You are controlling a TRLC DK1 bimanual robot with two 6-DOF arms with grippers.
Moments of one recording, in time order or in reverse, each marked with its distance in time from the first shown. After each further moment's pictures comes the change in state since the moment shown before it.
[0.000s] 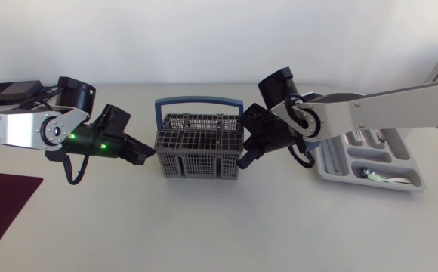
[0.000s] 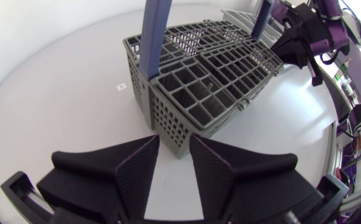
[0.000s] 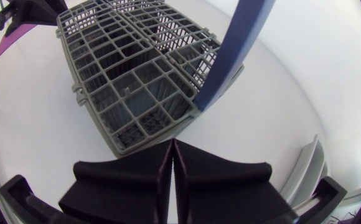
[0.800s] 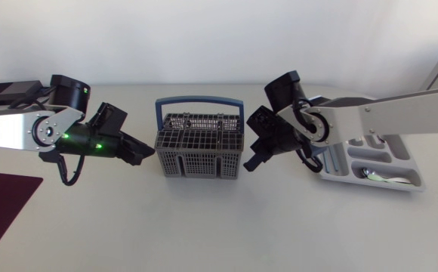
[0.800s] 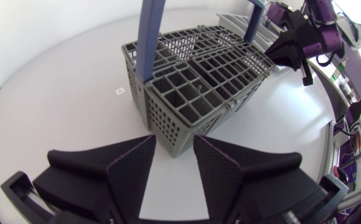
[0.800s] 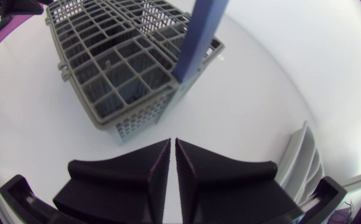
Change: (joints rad) left arm 0.016 -0.053 -0.018 -0.018 0.019 0.011; right arm -0.021 -0.048 -0.062 0.004 0.097 0.001
